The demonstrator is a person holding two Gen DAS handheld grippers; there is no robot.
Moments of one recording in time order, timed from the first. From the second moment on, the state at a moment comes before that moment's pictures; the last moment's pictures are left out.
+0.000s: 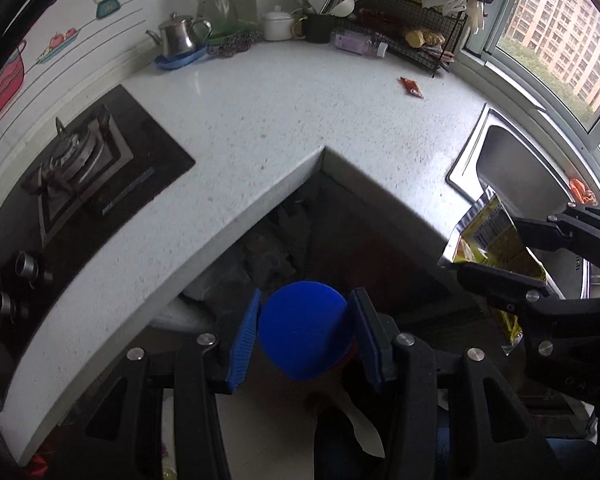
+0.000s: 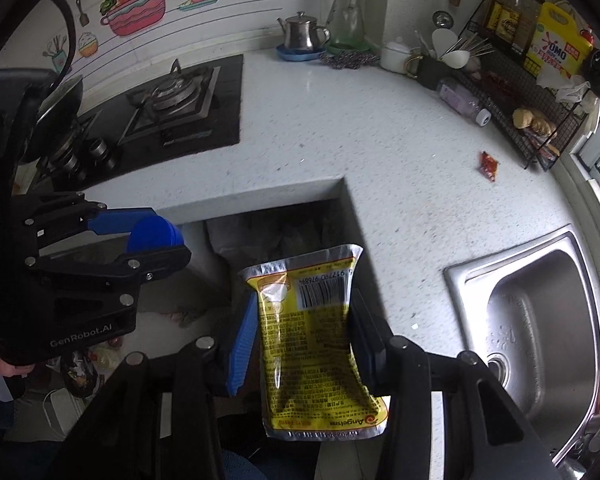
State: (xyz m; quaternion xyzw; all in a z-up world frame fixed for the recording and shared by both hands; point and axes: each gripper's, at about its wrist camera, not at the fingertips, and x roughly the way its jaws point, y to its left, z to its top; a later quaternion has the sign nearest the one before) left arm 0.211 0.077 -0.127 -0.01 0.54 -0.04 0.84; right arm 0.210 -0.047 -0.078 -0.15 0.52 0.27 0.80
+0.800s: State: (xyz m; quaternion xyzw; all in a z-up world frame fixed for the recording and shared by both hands) left arm 0.191 0.063 -0.390 -0.07 0.65 -0.06 0.76; right arm 0.186 -0.045 -0.318 -0.13 0.61 0.19 0.76
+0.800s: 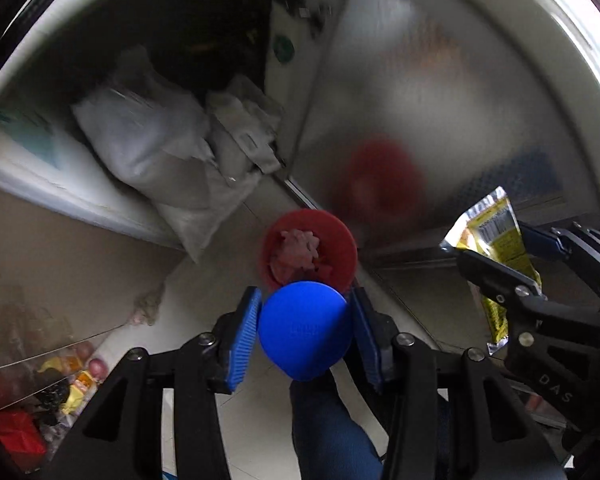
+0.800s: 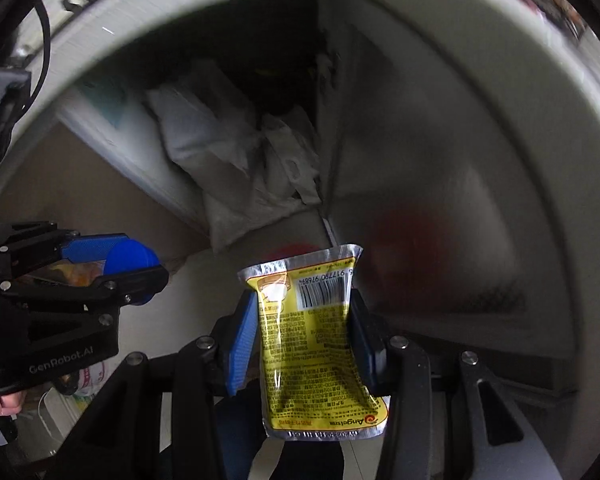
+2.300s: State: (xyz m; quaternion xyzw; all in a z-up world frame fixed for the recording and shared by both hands) left arm 0.194 0.091 -0.489 -0.12 0.65 0.00 0.75; right arm 0.204 -0.031 -0.439 -0.15 0.65 0.23 0.71
